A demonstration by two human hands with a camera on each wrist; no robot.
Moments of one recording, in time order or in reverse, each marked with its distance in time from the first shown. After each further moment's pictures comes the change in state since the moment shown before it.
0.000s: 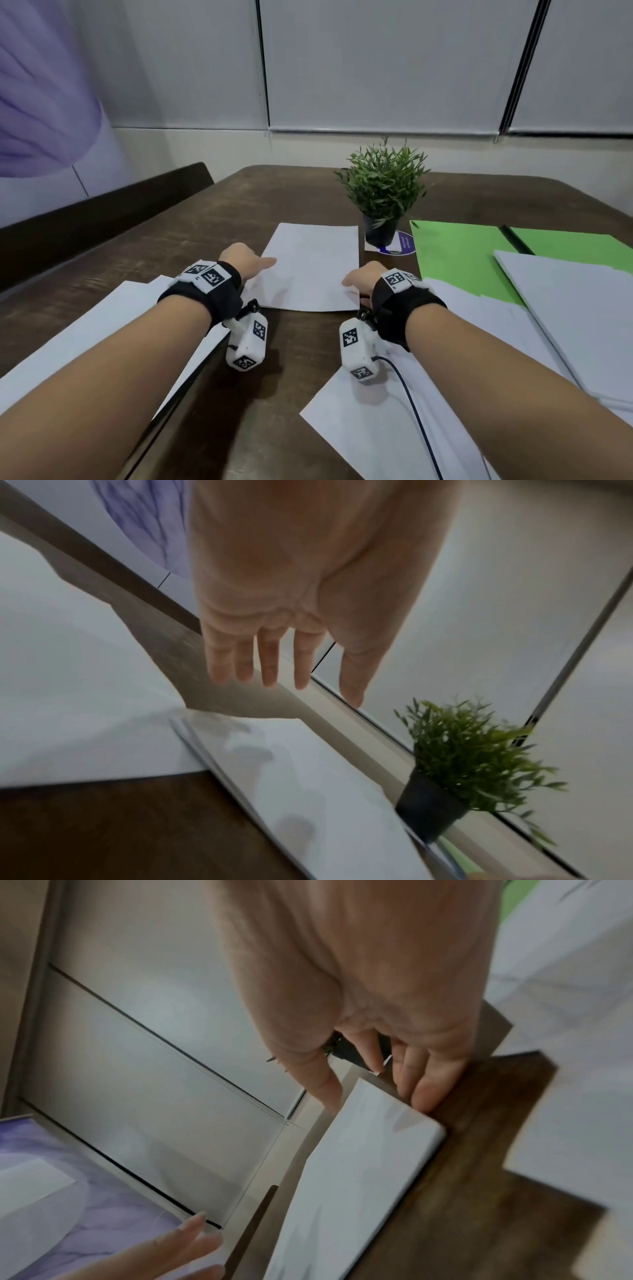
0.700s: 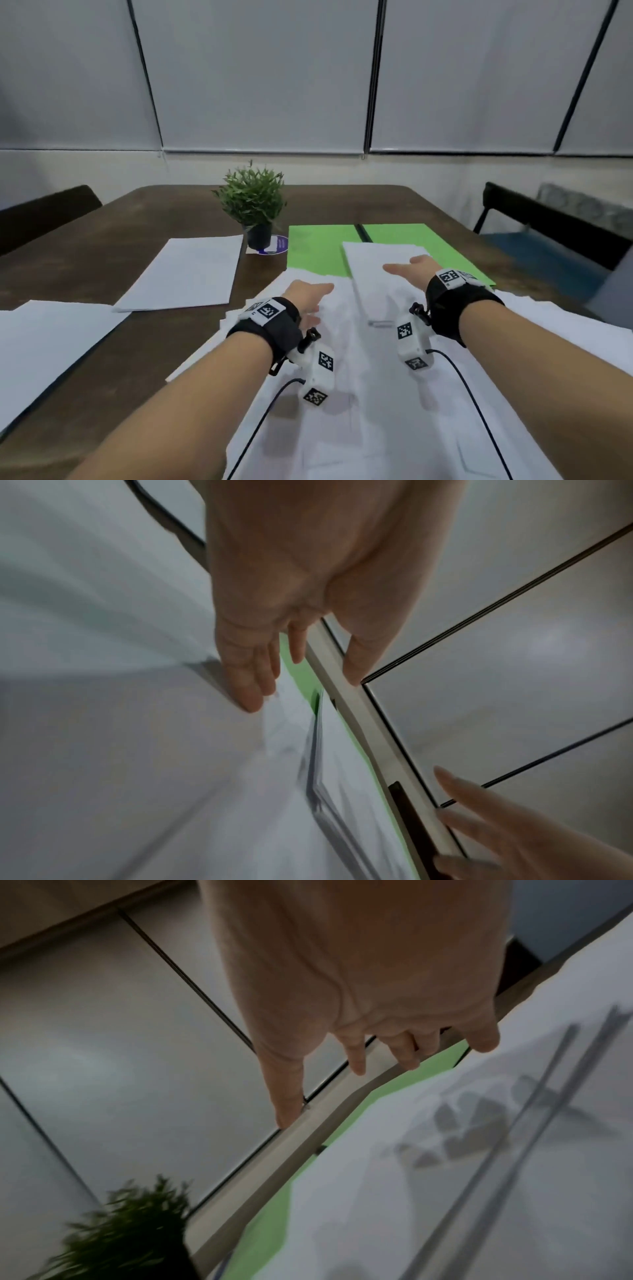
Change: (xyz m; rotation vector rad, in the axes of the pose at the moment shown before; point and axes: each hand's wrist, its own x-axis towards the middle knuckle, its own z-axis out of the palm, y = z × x) left_hand -0.228 0.182 0.168 -0.616 -0.563 0.014; right_hand -0.174 0.170 -0.248 0.023 0.426 0.138
